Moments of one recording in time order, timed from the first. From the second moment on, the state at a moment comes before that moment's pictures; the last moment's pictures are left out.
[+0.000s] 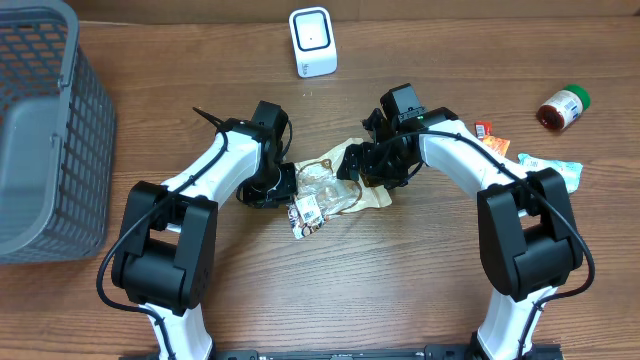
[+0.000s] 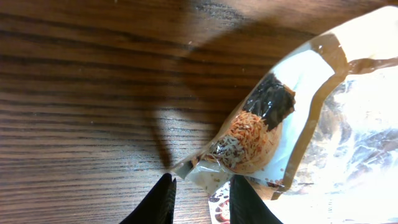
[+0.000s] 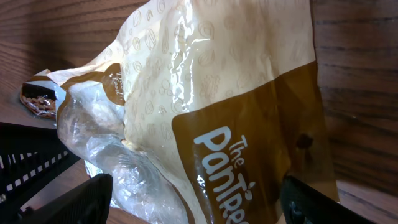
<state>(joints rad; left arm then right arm) -0.33 1.97 1.28 -0.89 0.21 -0.45 0.34 2.00 1.35 -0.72 -0.49 0.31</state>
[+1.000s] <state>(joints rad) -0.33 1.98 1.28 -0.89 0.19 -0.45 0.34 2.00 1.20 -0.47 -0.92 0.33</state>
